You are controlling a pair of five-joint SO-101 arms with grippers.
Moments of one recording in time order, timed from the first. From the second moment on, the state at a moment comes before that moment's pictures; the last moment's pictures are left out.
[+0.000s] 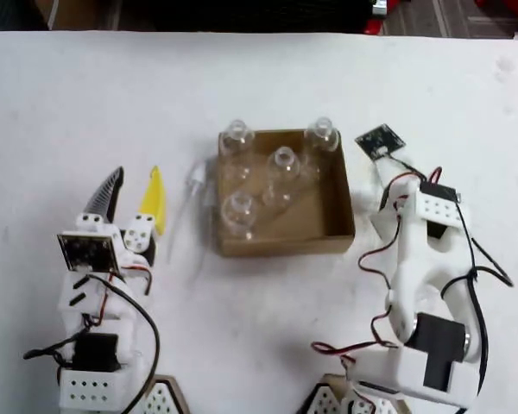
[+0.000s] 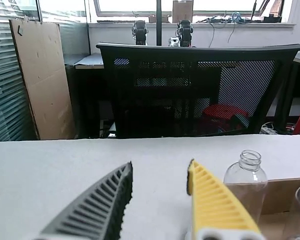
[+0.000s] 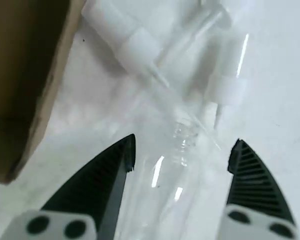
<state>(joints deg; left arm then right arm) -4.3 -103.7 97.0 18.4 1.4 12.7 -5.0 33.6 51.8 45.1</state>
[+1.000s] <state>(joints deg) -4.3 -103.7 97.0 18.4 1.4 13.4 12.6 18.1 59.3 41.6</state>
